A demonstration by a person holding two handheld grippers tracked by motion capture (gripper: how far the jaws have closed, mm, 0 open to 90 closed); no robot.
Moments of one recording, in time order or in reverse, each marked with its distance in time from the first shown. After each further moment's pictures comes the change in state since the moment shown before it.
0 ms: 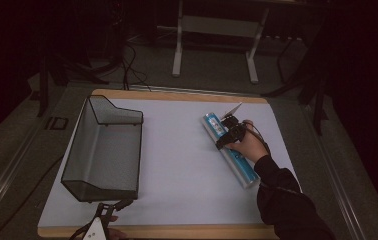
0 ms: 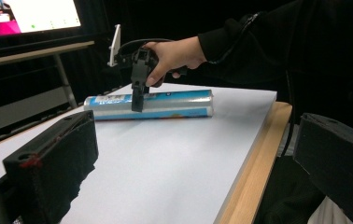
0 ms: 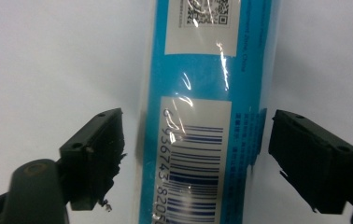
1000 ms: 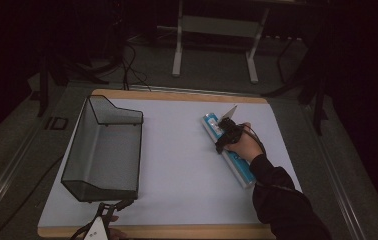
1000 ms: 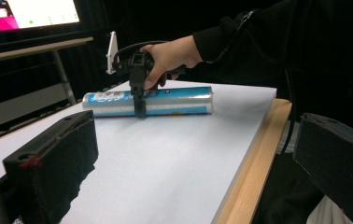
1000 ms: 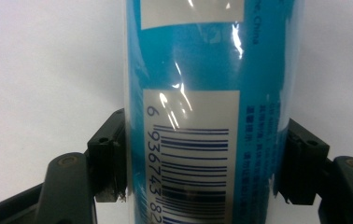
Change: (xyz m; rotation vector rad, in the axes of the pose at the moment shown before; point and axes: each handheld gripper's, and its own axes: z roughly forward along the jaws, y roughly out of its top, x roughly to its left) left arm 0.000 -0.001 0.001 0.014 -0.004 -0.005; right arm 0.005 0.005 0.016 0.138 -0.031 0.084
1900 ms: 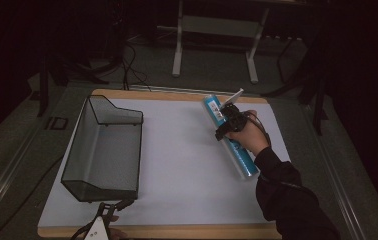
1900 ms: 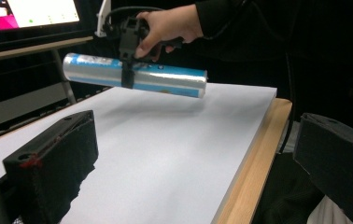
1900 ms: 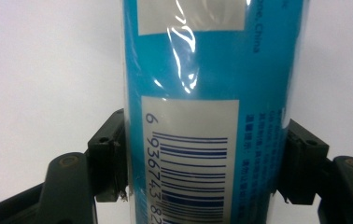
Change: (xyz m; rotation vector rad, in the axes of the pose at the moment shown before) left arm 0.000 0.000 0.001 0.002 0.001 -0.002; right arm 0.011 0.003 -0.068 -0.144 0.019 -0.015
